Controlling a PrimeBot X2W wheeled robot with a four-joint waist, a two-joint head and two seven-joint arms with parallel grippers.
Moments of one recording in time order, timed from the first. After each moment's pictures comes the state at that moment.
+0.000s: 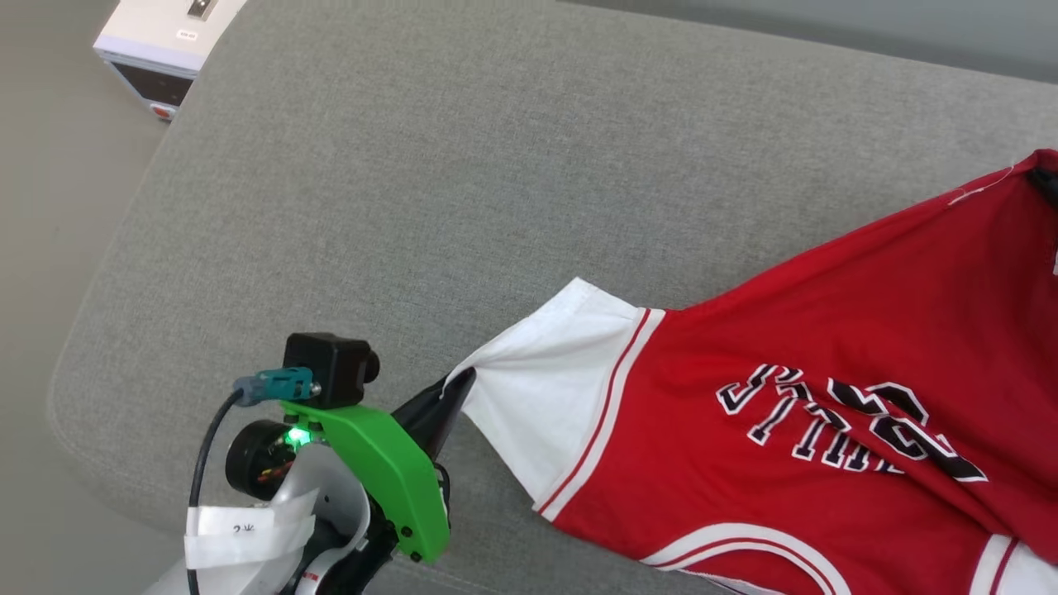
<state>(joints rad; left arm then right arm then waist) -0.27 0.56 -0.66 -0.30 -0.90 0.28 0.28 -0.67 -0.65 0.20 0.30 0.62 0.13 0.68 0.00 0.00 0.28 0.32</state>
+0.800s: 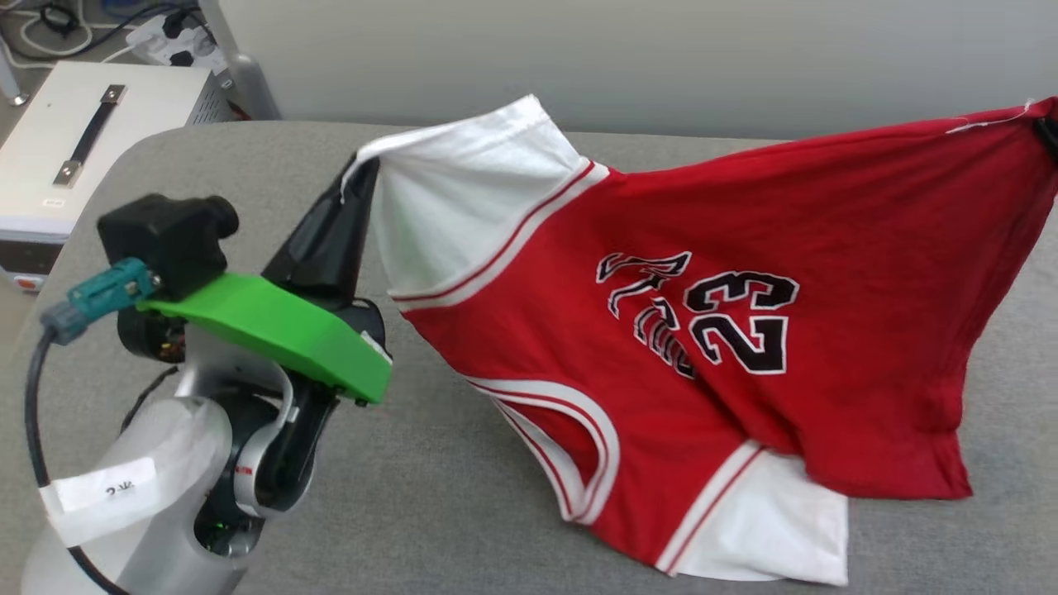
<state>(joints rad) -0.43 0.53 -0.48 -0.35 -0.84 0.33 0.09 -0.53 -0.63 0.09 0.04 0.64 0.13 0.49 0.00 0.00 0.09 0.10</state>
